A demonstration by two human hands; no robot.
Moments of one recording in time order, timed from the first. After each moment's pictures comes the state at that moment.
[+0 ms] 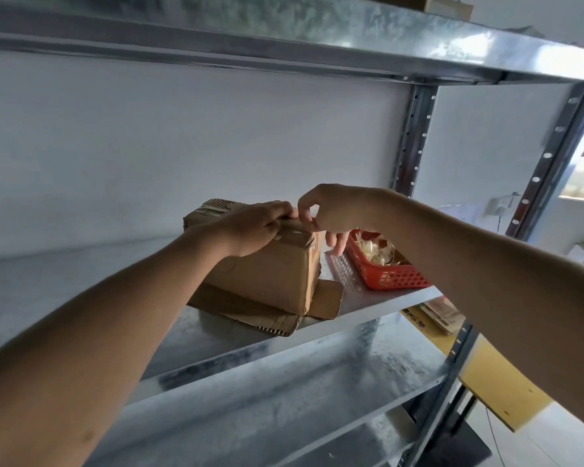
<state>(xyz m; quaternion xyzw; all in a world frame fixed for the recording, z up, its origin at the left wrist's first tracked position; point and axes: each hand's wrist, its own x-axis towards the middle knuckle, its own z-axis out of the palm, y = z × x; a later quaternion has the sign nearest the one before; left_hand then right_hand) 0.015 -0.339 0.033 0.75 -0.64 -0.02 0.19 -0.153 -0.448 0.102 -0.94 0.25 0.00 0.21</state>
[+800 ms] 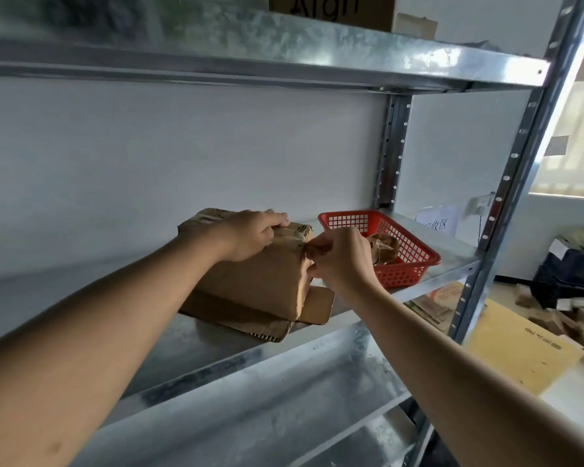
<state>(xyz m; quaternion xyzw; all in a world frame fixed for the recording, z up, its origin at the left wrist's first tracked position) -0.003 -0.335 0.045 0.77 -0.61 -0.07 0.16 -0.185 -0.428 0.005 -0.82 0.34 -0.36 0.28</state>
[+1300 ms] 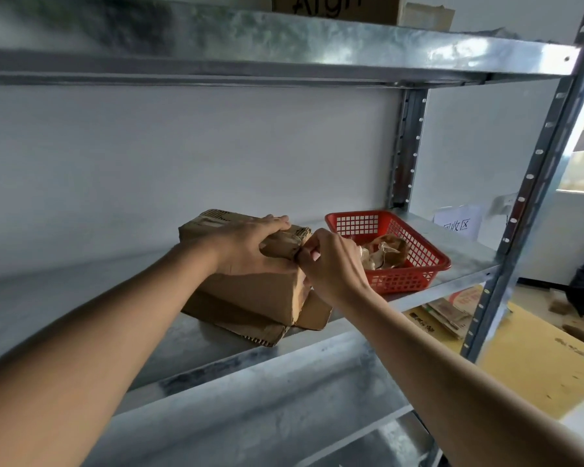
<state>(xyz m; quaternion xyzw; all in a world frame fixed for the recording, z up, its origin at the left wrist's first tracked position) -0.019 -0.326 0.045 0.78 -0.60 -0.08 0.13 -0.179 -0.437 -0.003 -0.87 0.27 -0.34 0.22</state>
